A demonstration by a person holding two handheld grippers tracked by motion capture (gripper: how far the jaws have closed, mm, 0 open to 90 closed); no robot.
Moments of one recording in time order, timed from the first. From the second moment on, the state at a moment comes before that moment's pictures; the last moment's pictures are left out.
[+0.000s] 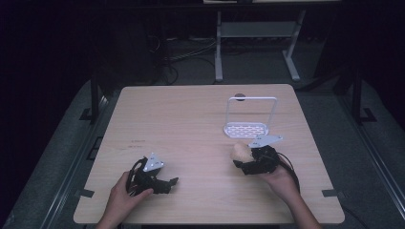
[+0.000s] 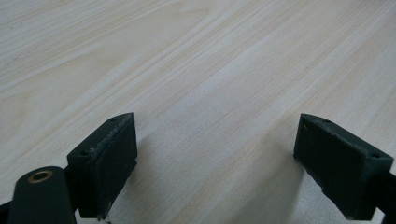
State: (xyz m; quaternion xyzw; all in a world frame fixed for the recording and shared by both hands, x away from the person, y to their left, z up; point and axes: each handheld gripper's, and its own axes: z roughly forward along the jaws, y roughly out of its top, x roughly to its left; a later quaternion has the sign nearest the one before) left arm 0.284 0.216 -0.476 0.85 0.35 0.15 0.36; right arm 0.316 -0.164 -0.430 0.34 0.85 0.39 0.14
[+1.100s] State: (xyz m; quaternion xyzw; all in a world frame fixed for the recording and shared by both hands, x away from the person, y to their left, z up) left arm 0.284 0.216 -0.476 0.85 0.35 0.15 0.36; right arm 0.343 -0.168 -0.414 0.35 0.83 0.40 0.16
